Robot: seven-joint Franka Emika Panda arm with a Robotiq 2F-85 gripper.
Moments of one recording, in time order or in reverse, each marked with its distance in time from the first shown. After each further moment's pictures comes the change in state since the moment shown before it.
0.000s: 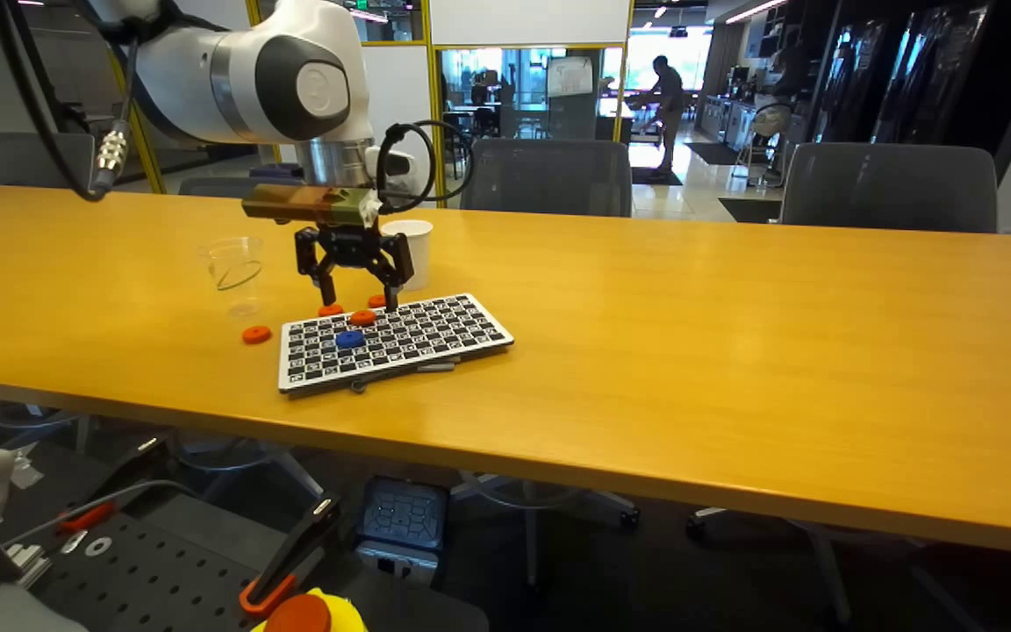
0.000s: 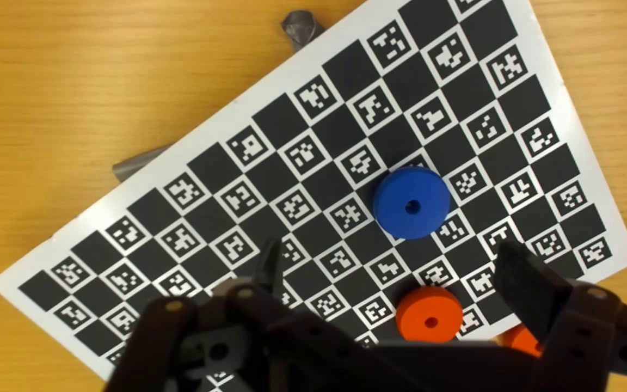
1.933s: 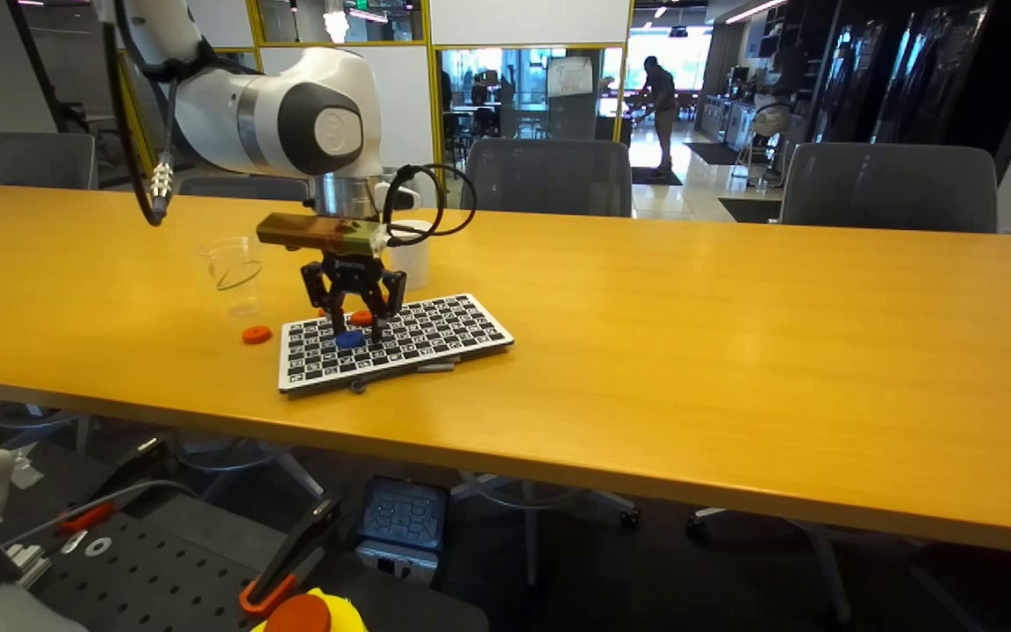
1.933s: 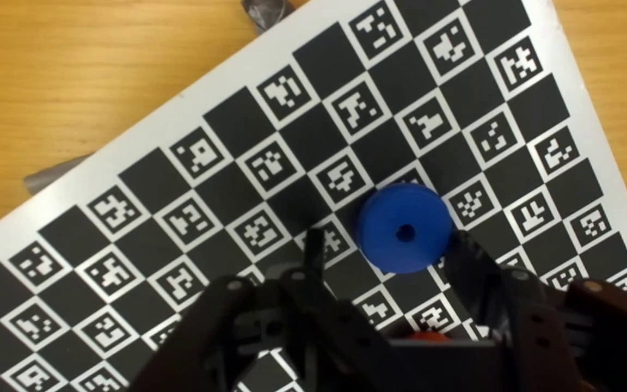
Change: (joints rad) arm 0.001 0.150 0.016 0.080 0.046 -0.010 -0.051
